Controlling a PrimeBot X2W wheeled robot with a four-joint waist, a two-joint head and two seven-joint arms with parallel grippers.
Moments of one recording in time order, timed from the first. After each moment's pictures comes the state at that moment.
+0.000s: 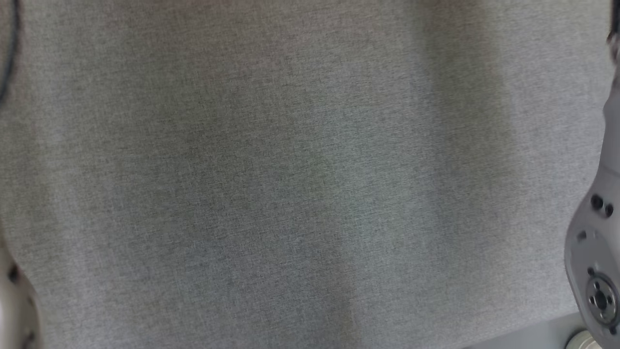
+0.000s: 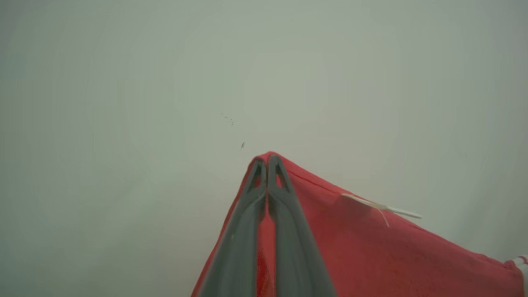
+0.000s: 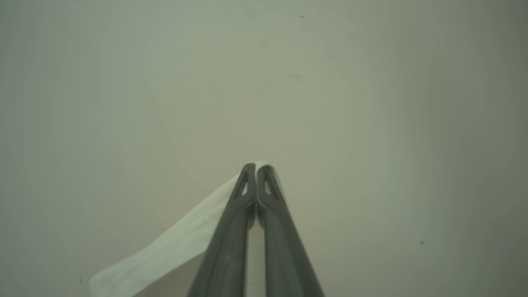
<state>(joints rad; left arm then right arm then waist) -1.29 0.30 0.01 0.34 -0.80 -0.12 -0.26 -1.43 -0.07 -0.07 0.35 0.42 0.13 -0.26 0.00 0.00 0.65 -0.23</state>
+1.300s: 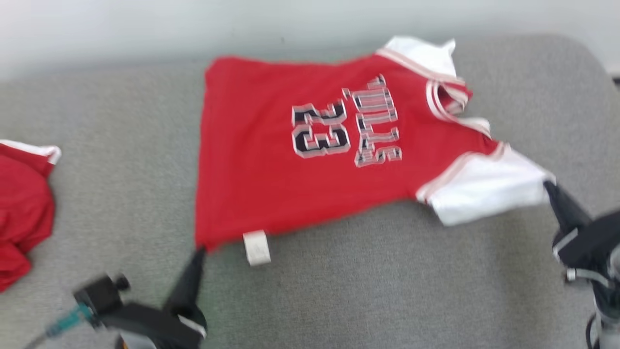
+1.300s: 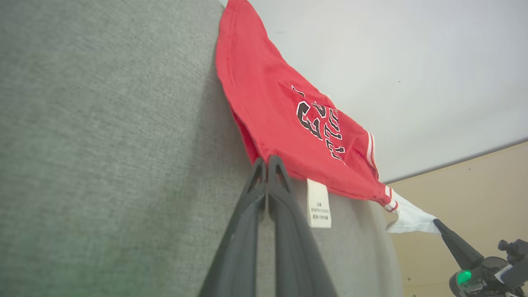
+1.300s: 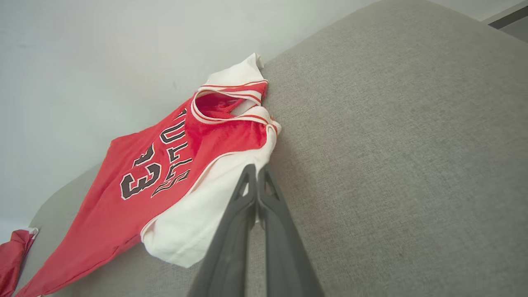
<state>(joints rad) -0.22 0.29 -0.33 0.20 -1.19 -0.13 -0.07 -0.32 -0.27 -0.16 0.17 0.73 0.13 0.44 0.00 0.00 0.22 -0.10</state>
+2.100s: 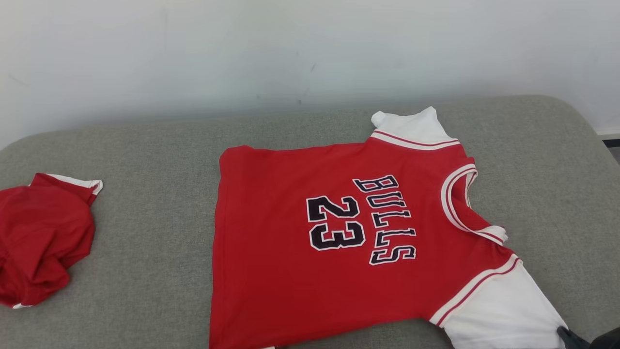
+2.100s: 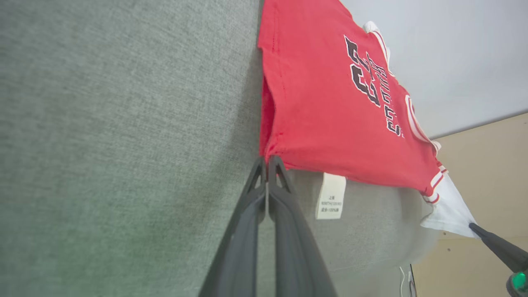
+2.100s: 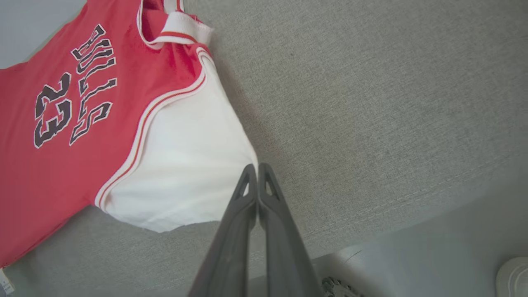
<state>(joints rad) 0.04 0.36 -0.46 0.25 -1.17 -0.10 -0.06 0.10 -0.08 -0.40 -0.07 0.47 0.13 0.79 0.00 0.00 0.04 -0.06</state>
